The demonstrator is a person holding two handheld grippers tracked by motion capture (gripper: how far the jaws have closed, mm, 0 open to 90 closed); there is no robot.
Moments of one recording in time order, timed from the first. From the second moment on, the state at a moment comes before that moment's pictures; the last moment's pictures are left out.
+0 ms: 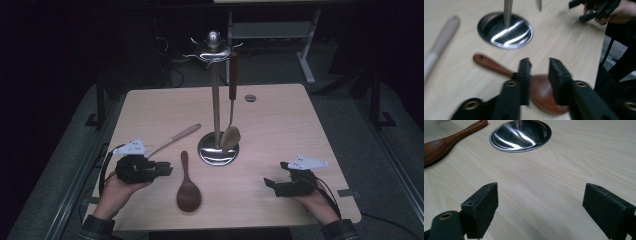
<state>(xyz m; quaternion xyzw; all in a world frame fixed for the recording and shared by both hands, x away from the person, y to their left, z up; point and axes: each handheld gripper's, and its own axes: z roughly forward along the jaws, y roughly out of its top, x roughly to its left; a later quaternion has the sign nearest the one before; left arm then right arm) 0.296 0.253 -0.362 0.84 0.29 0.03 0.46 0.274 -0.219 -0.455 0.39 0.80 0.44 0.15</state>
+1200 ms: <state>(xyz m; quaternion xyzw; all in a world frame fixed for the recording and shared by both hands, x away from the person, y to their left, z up) 0.377 0.195 -0.137 0.84 0.21 0.07 0.49 0.273 -0.218 -0.456 0.38 0.80 0.42 0.17</state>
